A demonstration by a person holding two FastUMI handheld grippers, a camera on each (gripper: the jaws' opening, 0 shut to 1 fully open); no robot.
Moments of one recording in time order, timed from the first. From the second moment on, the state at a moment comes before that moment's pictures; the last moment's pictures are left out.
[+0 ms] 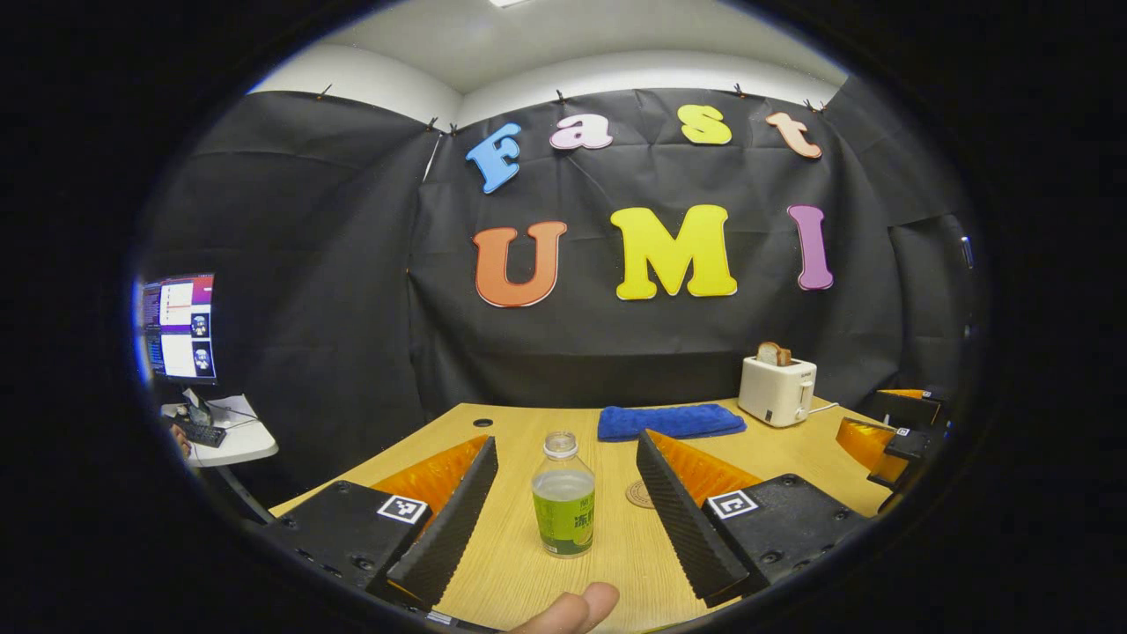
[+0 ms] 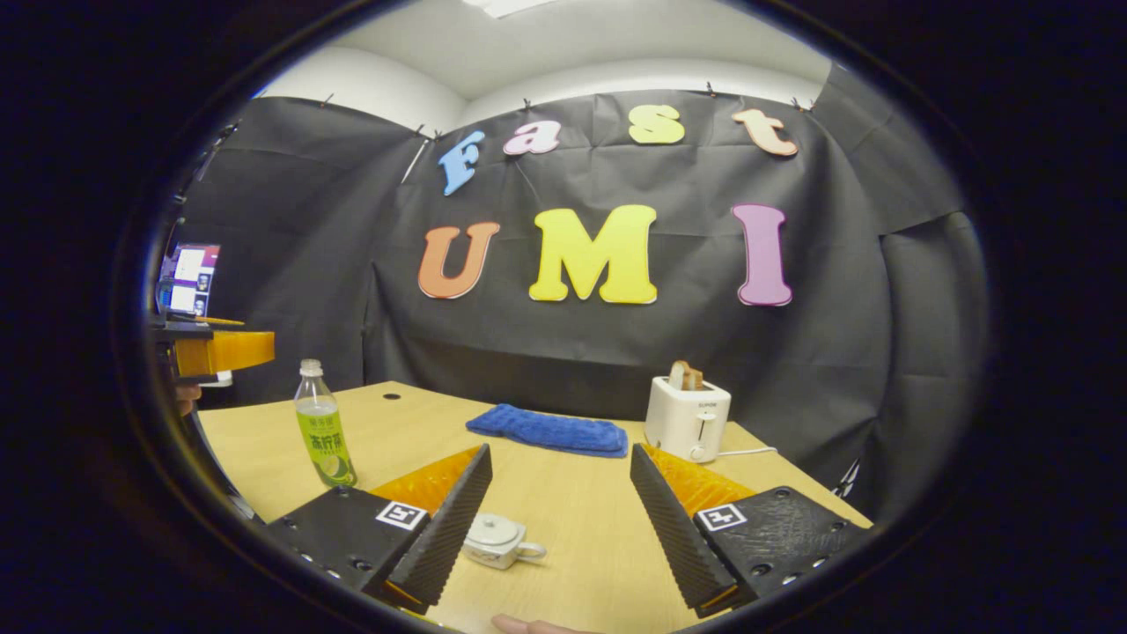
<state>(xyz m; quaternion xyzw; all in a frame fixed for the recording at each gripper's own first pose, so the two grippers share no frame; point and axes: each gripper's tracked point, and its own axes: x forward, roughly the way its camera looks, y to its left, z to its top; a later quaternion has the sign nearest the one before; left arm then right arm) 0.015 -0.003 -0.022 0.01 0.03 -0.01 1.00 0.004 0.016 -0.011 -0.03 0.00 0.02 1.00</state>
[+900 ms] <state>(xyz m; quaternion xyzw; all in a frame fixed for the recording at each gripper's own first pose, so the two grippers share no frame) 0.025 0.007 -0.041 0.02 0.06 0.00 1.00 0.068 0.089 -0.120 0.01 0.08 0.11 0.99</state>
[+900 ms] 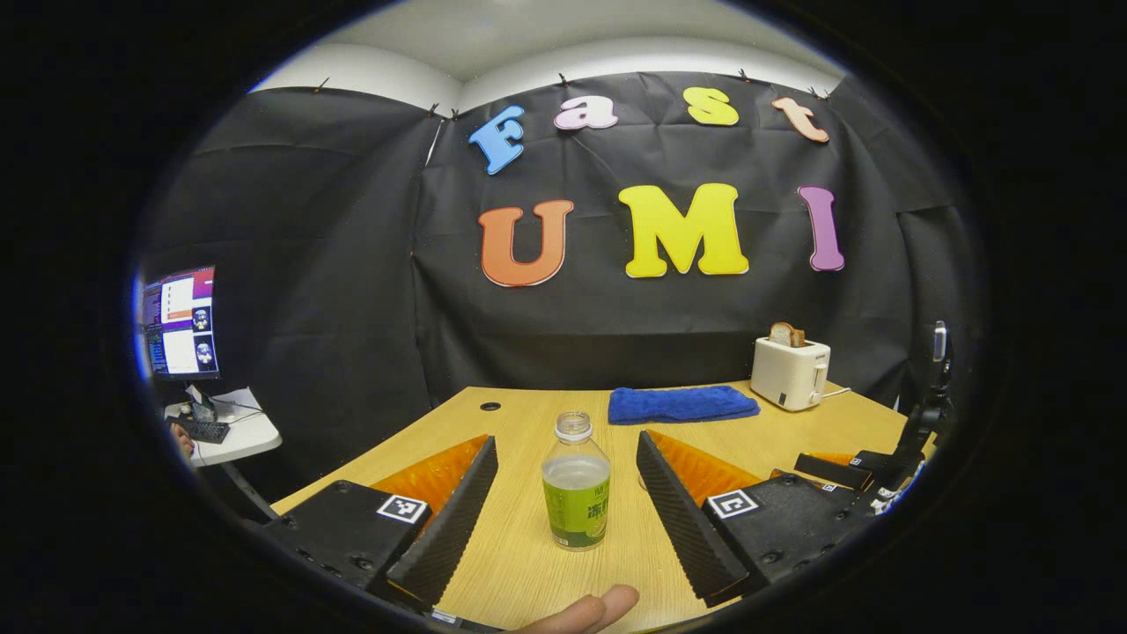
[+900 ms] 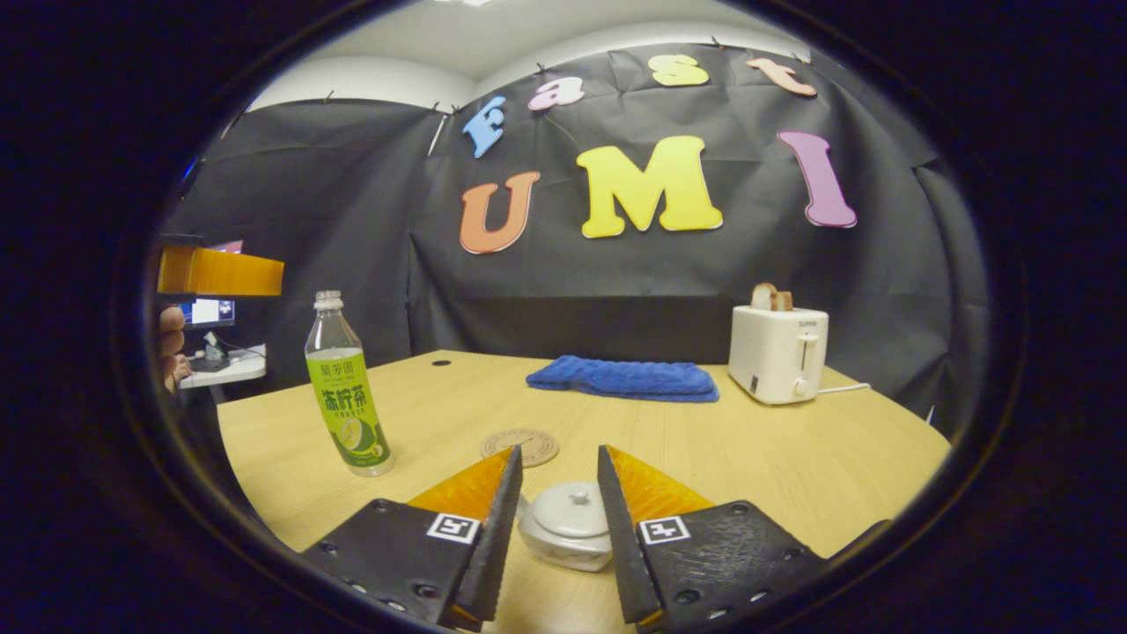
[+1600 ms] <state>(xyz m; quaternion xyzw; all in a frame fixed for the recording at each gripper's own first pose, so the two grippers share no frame) 0.031 -0.007 -0.054 0.01 0.07 -0.02 1.00 0.074 0.074 -0.125 0.02 0.08 0.10 0.99</state>
